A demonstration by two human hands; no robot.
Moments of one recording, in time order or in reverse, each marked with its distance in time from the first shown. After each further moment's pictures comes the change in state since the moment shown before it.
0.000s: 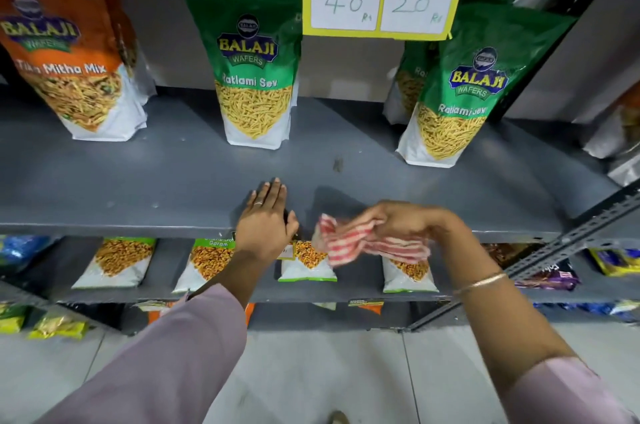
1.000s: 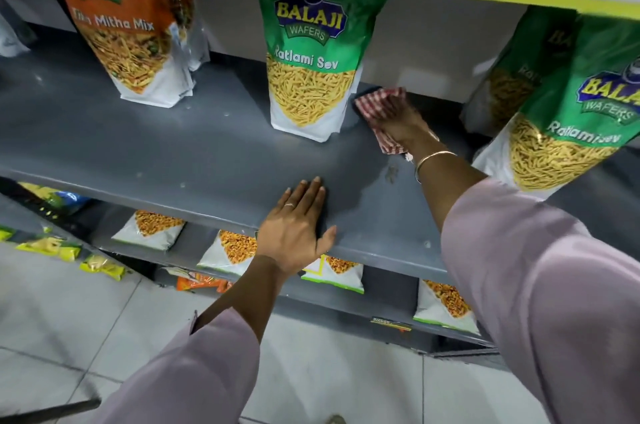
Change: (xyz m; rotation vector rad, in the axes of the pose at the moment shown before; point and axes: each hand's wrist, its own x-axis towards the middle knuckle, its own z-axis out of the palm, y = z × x) left_hand 0.005 -0.009 0.016 0.012 0.137 0.075; right_hand 0.199 0.019 -0.122 0.099 0.784 0.150
